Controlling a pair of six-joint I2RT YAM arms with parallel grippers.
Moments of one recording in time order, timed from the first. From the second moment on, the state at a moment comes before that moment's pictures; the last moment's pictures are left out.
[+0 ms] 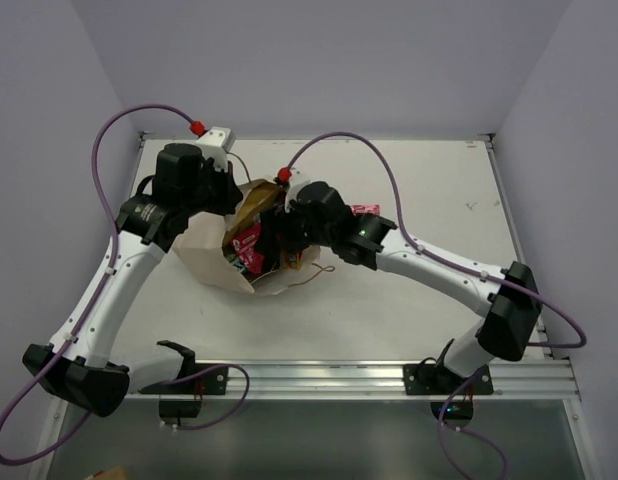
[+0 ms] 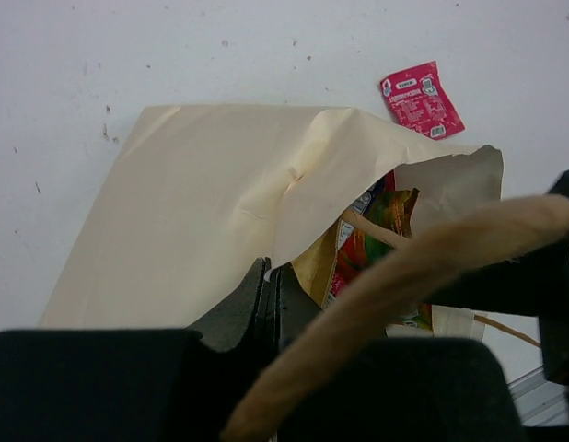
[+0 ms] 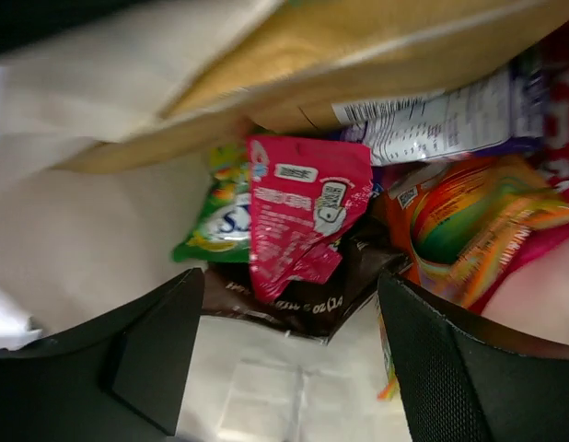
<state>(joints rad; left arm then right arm) -0.36 1.19 1.36 -0.72 0.11 -0.17 0.96 1.54 1.37 -0.32 -0.06 0.48</state>
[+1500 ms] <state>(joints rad) -0.36 1.19 1.33 -0.70 0.08 -0.17 0.43 0.90 0.85 -0.39 0.13 0.51</state>
